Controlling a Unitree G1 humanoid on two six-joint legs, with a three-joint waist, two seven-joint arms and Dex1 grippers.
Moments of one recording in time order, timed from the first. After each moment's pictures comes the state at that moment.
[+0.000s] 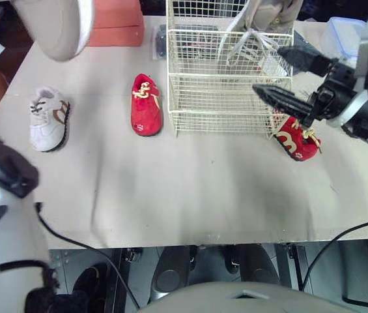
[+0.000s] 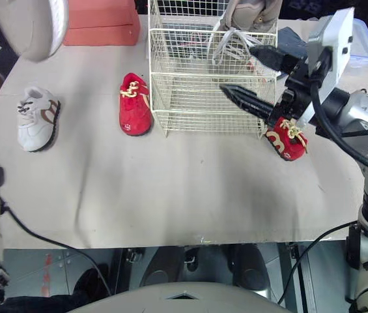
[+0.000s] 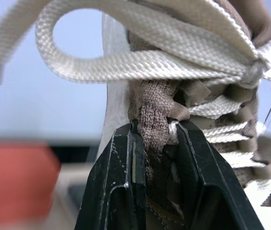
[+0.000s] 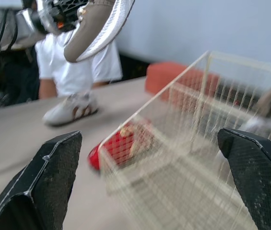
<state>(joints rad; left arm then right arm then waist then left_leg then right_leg) -1.29 0.78 0.55 0.79 -0.49 0.48 -0.97 -0.62 -0.66 -0.21 -0.50 0.92 0.78 0.53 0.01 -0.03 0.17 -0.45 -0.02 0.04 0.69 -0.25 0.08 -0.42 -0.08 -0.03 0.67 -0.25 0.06</state>
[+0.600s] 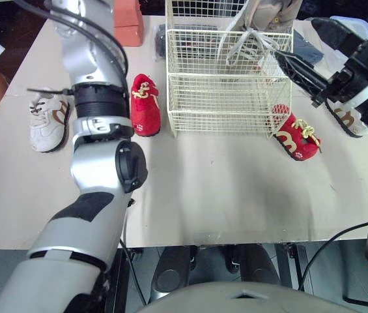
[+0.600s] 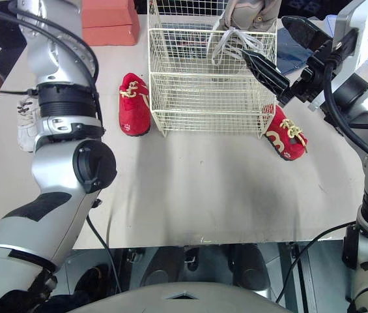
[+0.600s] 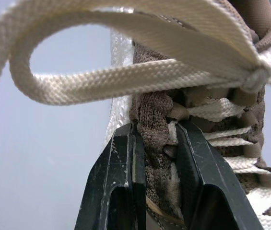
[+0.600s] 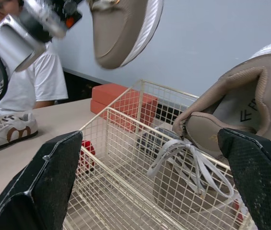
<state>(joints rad) -1.40 0.27 0.34 0.73 -0.28 -0.32 -0.48 -0.58 -0.66 -0.26 -0.51 0.82 0.69 0.43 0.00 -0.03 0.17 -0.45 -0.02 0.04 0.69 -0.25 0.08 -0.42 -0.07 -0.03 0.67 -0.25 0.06</state>
